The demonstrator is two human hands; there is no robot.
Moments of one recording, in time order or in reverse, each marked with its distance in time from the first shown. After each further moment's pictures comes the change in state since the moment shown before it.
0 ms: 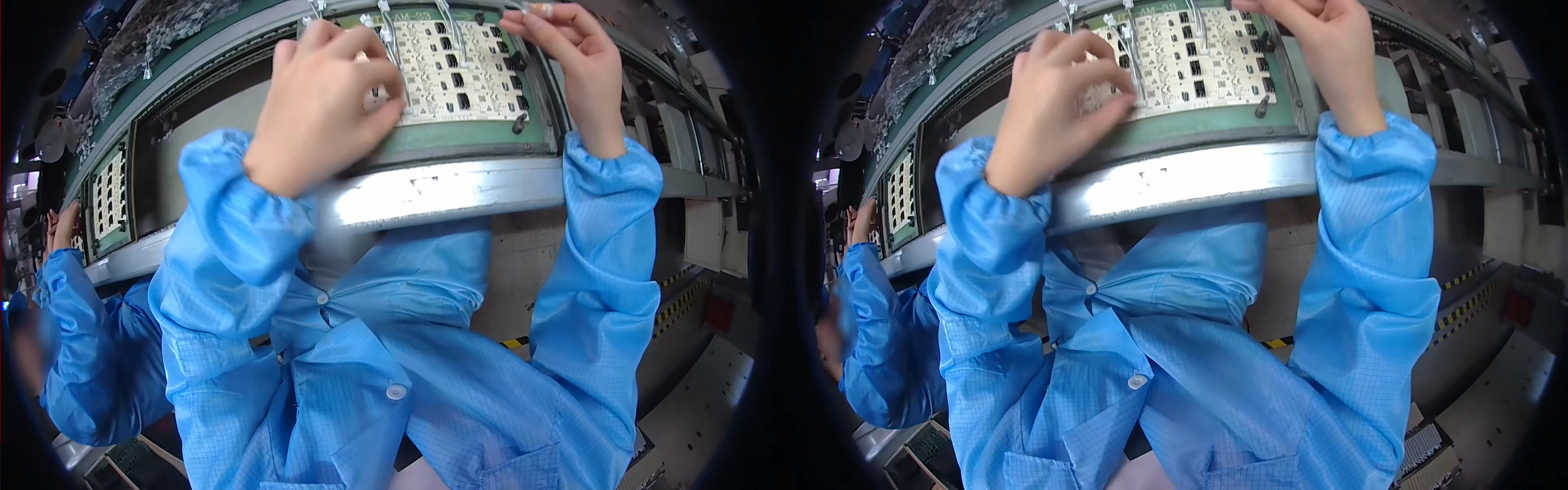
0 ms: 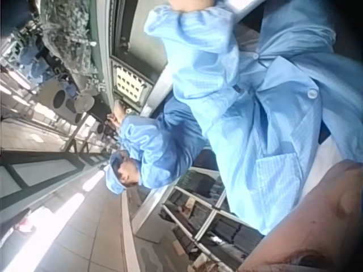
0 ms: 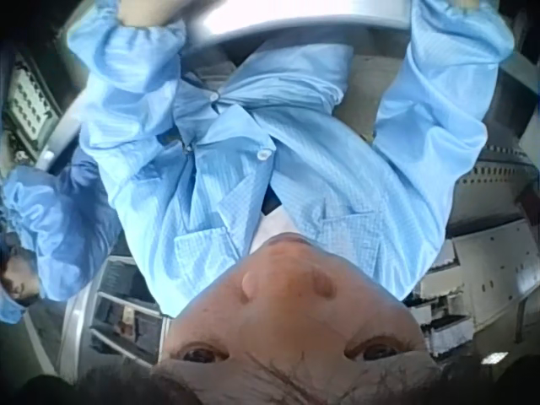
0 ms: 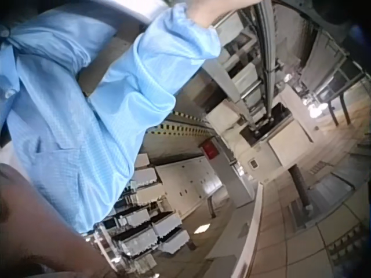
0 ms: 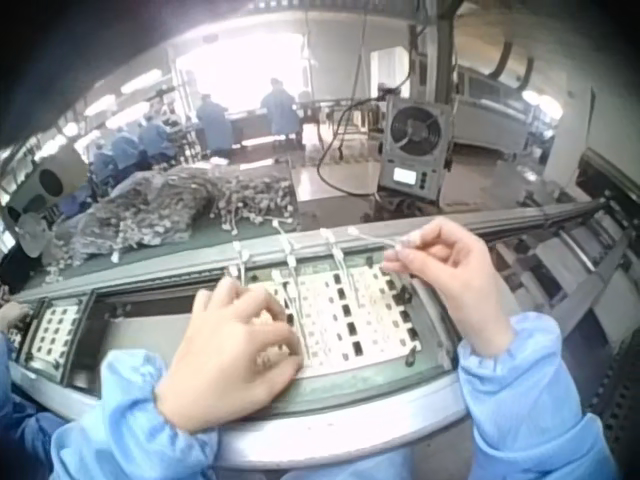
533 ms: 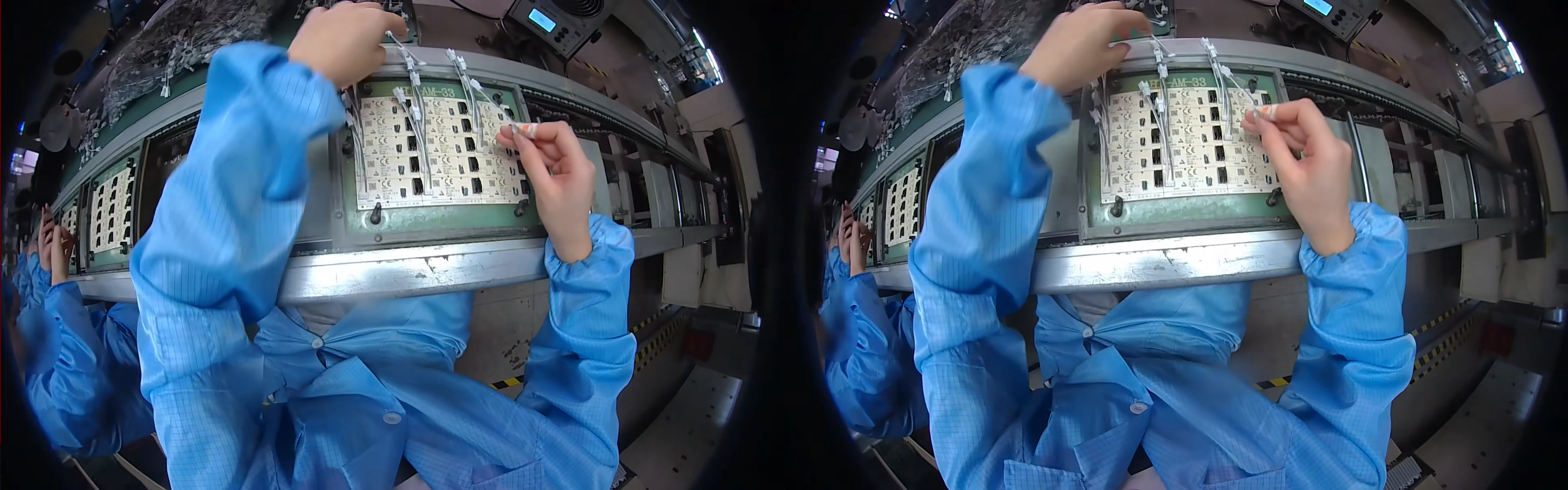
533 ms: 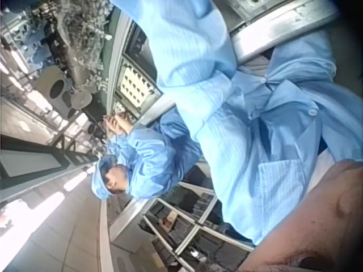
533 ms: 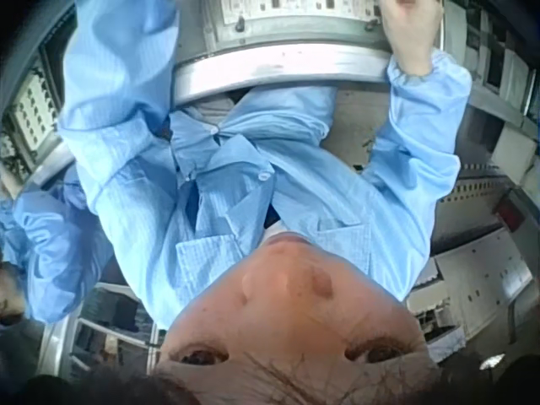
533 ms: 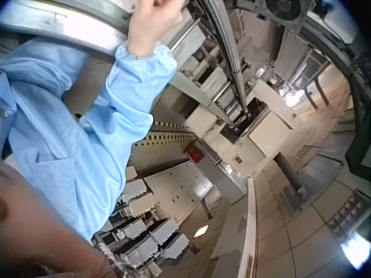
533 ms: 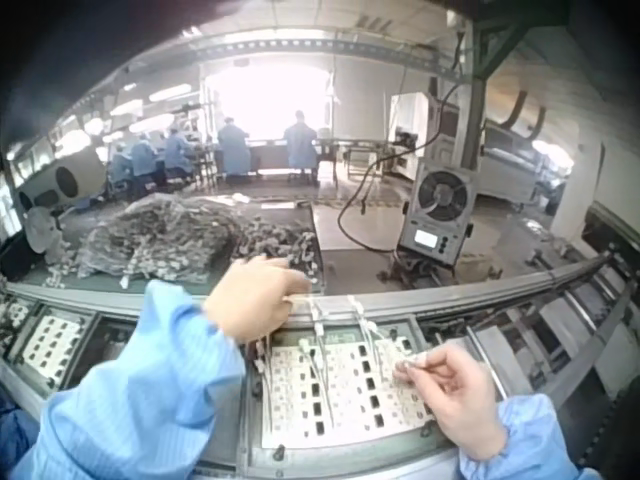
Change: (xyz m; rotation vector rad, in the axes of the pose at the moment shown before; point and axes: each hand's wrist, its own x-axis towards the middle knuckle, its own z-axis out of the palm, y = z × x) left_hand 0.090 -0.110 -0.002 0.068 -0.172 -0.200; right_hand -0.019 -0.002 0.026 -0.349 -0.107 0.024
